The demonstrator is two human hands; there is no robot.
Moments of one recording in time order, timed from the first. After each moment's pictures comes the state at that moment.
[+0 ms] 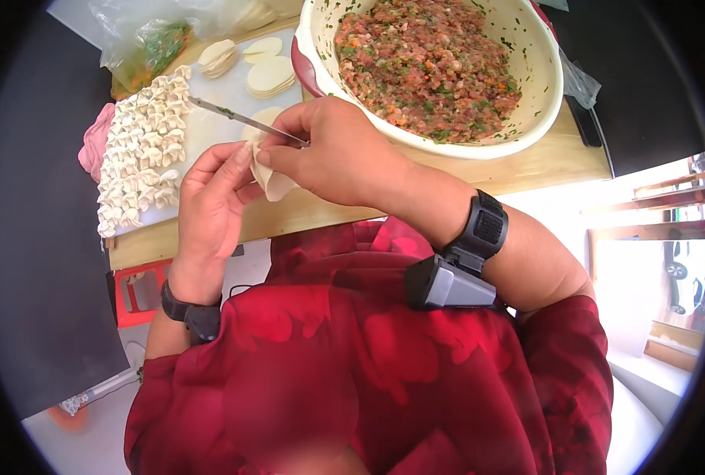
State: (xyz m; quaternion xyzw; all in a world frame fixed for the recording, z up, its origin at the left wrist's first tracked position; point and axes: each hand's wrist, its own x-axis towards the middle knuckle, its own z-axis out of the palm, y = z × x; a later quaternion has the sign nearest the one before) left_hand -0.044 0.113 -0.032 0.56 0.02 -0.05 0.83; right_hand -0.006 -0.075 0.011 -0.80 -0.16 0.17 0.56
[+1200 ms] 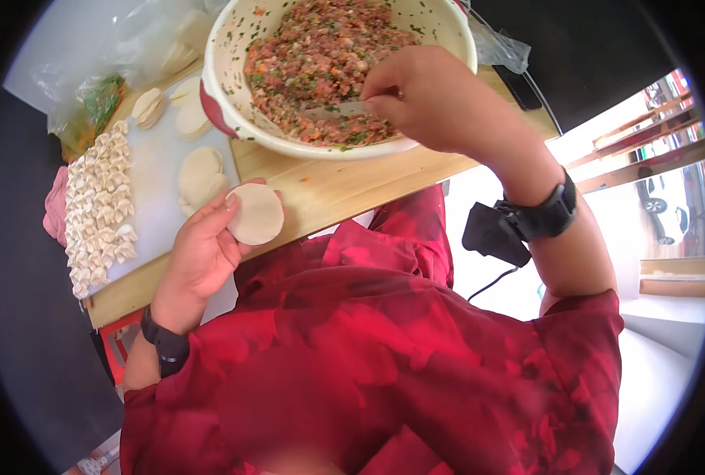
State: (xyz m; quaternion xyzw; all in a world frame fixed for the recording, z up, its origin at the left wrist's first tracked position) left_hand -0.040 0.073 -0.035 0.44 0.06 -0.32 0.84; right_hand -0.003 -0.222 0.062 -0.96 -0.17 -0.02 0.22
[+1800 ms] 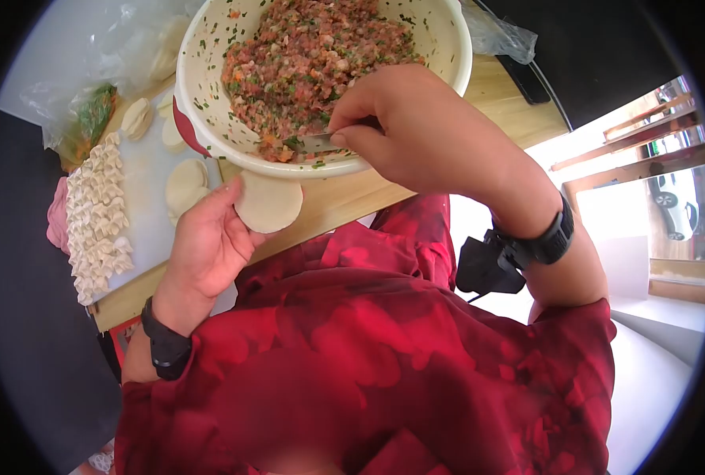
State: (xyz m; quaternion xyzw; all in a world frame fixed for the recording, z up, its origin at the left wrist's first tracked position) left_hand -0.023 0.025 -0.020 0.38 0.10 -0.33 0.86; right_hand -0.010 -0.229 0.048 -0.92 -0.23 0.00 0.32
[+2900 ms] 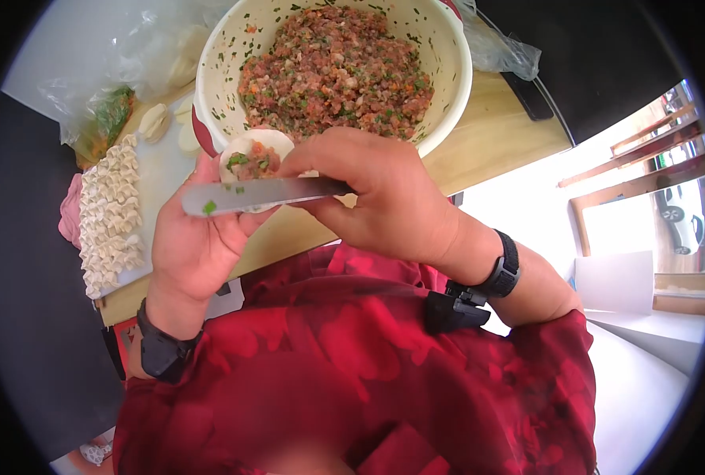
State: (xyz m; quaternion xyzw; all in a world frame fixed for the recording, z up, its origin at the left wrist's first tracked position) left_hand -0.023 0.022 0.021 0.28 -0.01 -0.30 0.91; right_hand -0.037 -0.194 0.019 -0.81 -0.30 -0.18 0.47
